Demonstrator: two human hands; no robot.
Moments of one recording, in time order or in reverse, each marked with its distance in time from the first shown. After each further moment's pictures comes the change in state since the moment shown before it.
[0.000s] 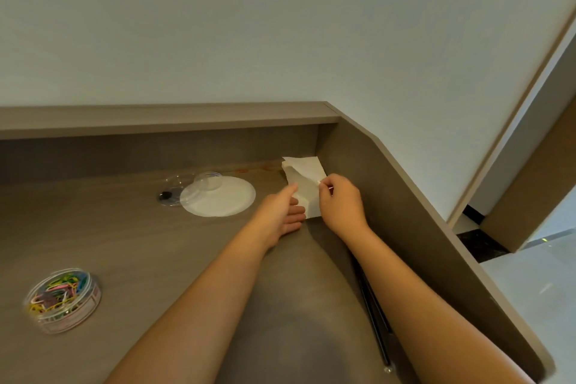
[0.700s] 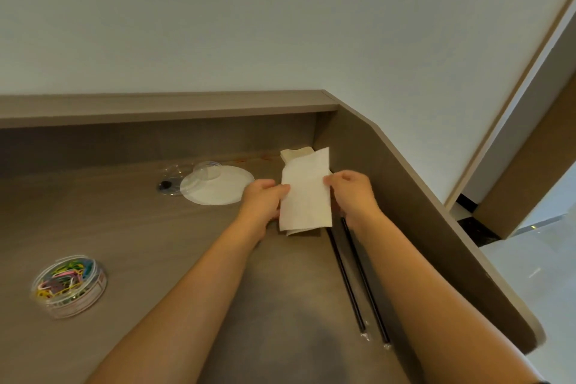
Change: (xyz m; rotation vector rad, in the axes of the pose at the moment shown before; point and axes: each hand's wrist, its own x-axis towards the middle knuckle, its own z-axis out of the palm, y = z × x) left_hand -0.023 -0.004 -0.018 0.118 0.196 0.224; right_hand -0.015 -0.013 -0.019 0.528 -0.082 0.465
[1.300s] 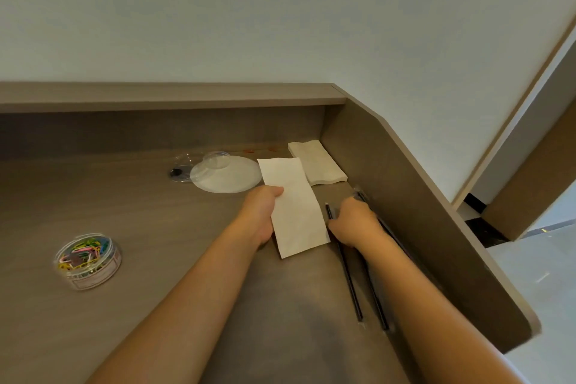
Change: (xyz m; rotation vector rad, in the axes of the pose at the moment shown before) left_hand -0.031 -0.001 -0.007 -0.348 -0.010 -0.218; right_hand -0.023 0.028 -0.010 -1.042 -0.202 -0.062
